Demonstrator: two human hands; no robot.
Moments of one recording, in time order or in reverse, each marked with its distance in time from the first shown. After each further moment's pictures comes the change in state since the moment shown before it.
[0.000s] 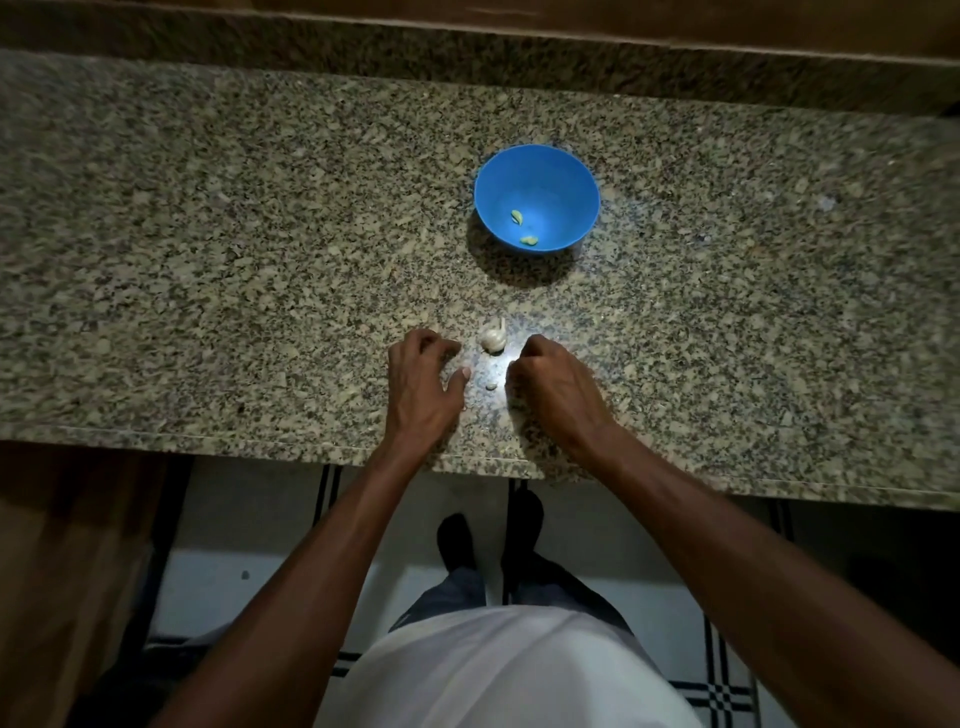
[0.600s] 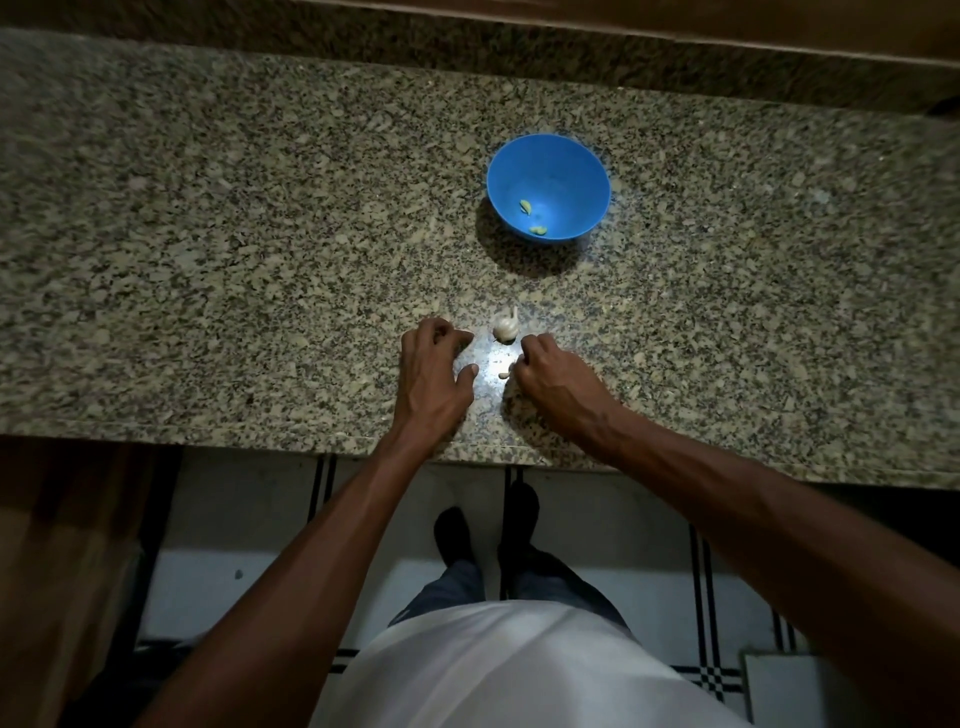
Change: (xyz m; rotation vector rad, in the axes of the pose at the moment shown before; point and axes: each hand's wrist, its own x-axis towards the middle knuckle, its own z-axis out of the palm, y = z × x) left_hand -0.002 -0.012 -0.006 -0.001 -0.036 0.118; right_hand -0.003 -0.013 0.005 -0.503 -0.041 -0.333
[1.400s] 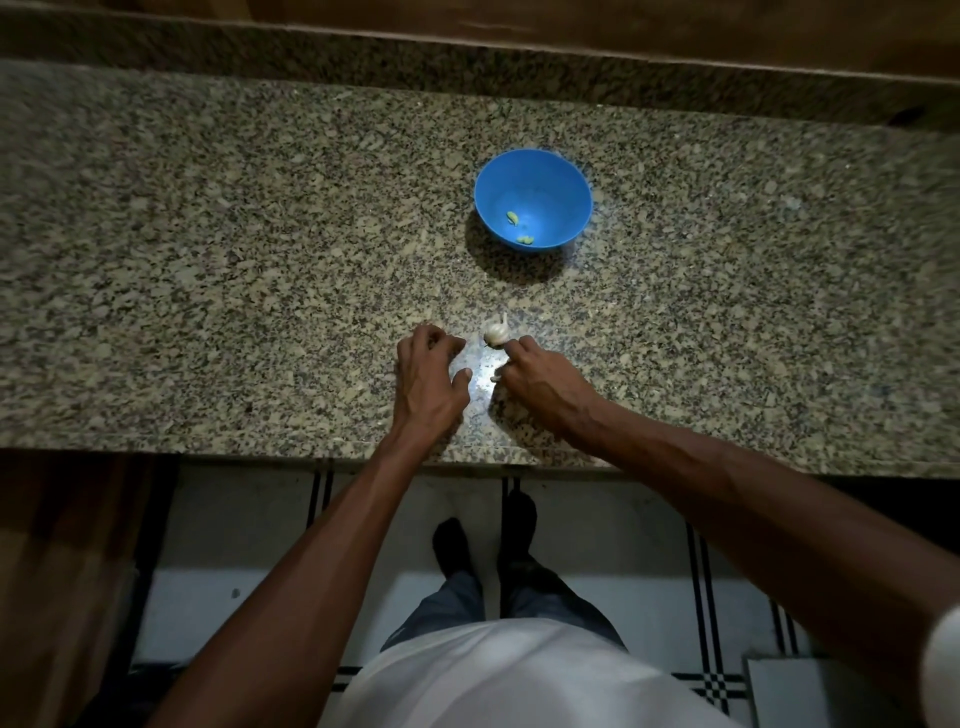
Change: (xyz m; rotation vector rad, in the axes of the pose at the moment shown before) left_hand 0.000 0.010 -0.005 0.023 -0.038 -0.045; right_hand 0.002 0.000 -0.013 0.064 -0.105 -0.008
